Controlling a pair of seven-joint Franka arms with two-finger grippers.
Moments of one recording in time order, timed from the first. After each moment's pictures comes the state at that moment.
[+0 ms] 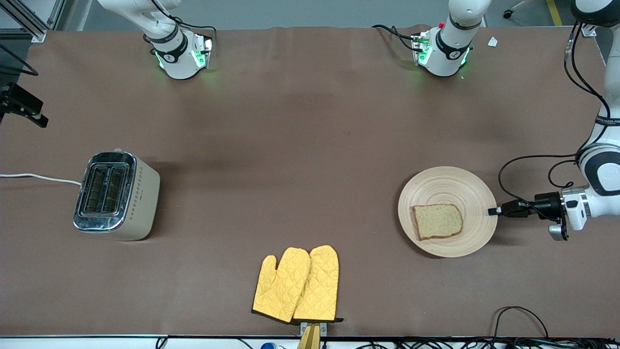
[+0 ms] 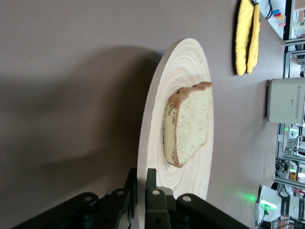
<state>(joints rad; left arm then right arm) 0.82 0.88 -0.58 -1.55 -0.39 1.93 0.63 0.06 -0.01 -0.11 -1.46 -0.02 1.53 -0.10</state>
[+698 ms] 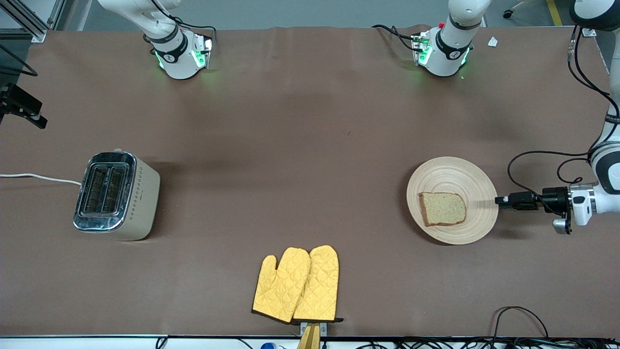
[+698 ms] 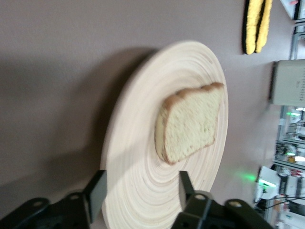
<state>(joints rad) 0.77 0.88 -0.53 -1.46 -0.34 1.82 0.59 0.06 -0.01 -0.11 -1.46 -0.02 1.54 -0.10</state>
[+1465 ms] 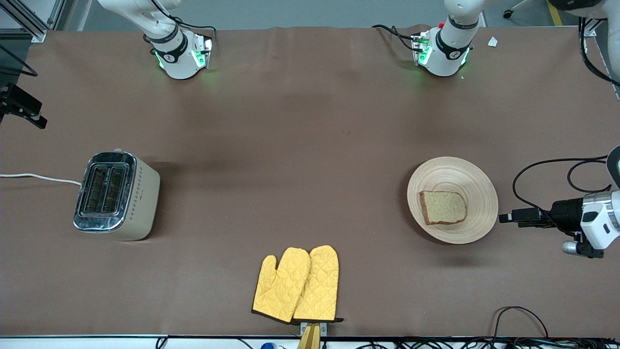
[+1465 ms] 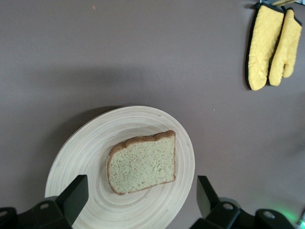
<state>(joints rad) 0.54 0.66 -0.56 -1.32 -0.15 1.81 0.17 0.06 -0.01 -0.11 -1.46 -0.02 1.54 -0.10</state>
